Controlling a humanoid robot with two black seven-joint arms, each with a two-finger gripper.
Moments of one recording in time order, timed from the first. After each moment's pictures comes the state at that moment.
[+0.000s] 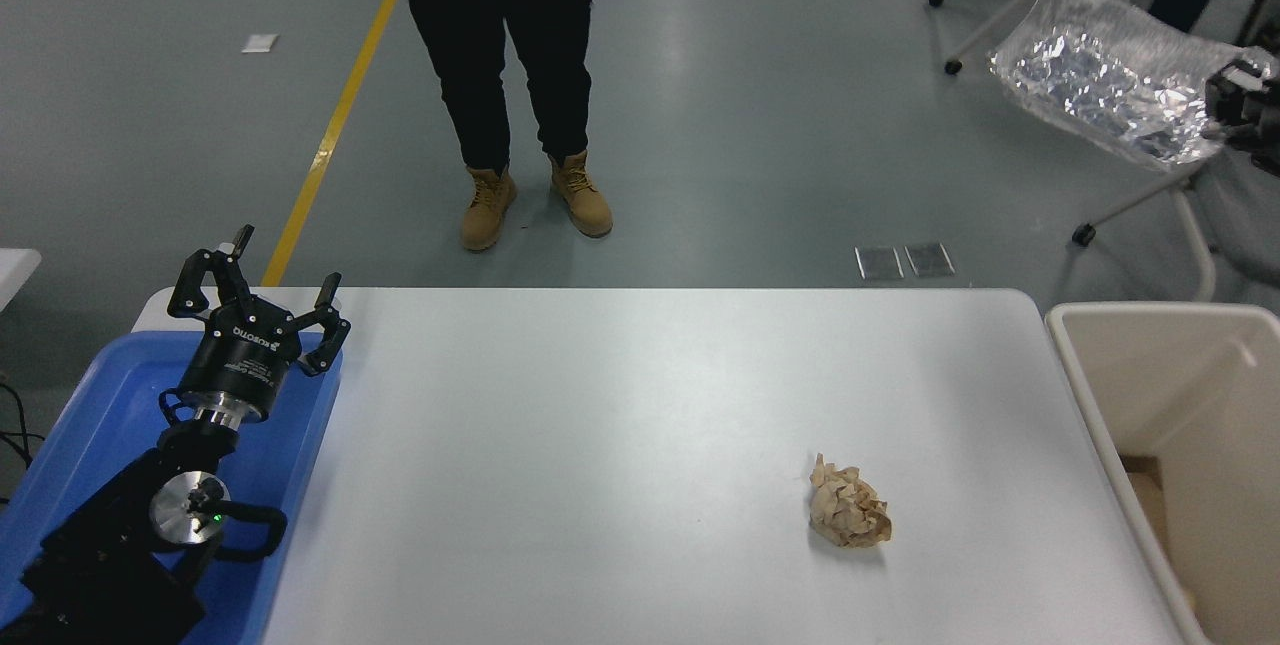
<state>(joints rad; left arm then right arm) -0.45 0.28 -1.07 -0.58 0.20 -0.61 -0.45 1.55 -0.69 -1.12 0.62 0.27 0.18 -0.13</state>
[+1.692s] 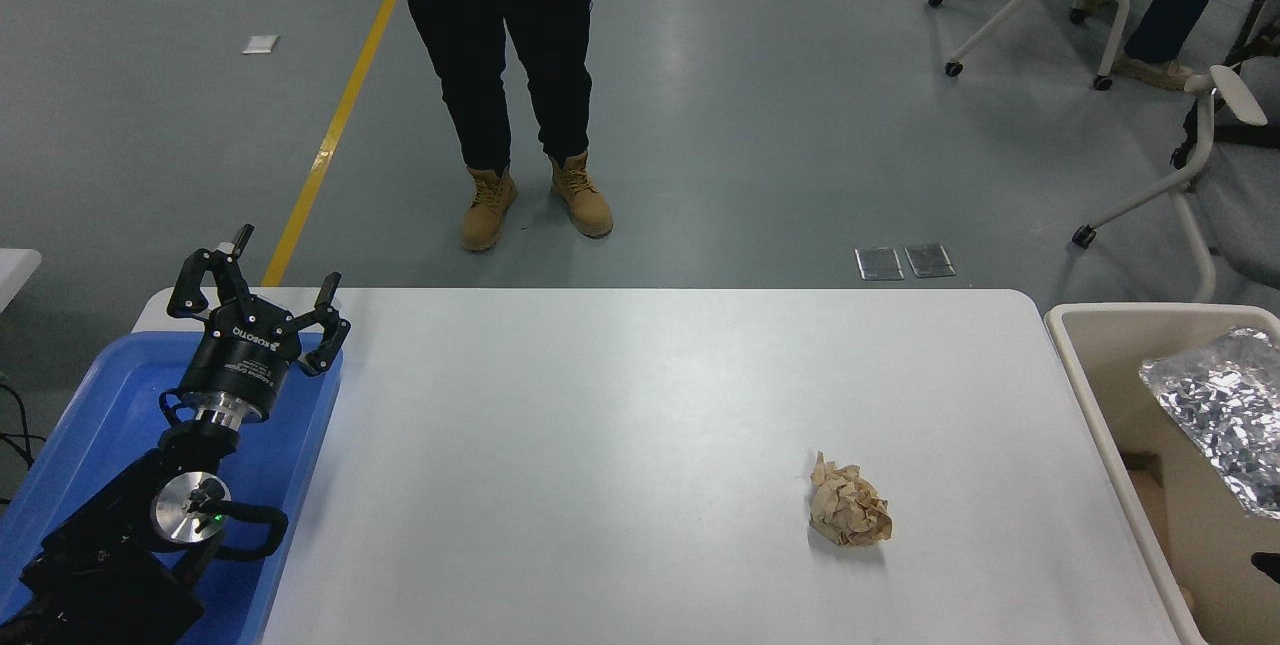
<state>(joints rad) -0.45 0.28 -1.07 -0.58 0.20 -0.61 -0.45 0.61 -0.47 -0.63 0.17 0.38 -0.16 -0.12</state>
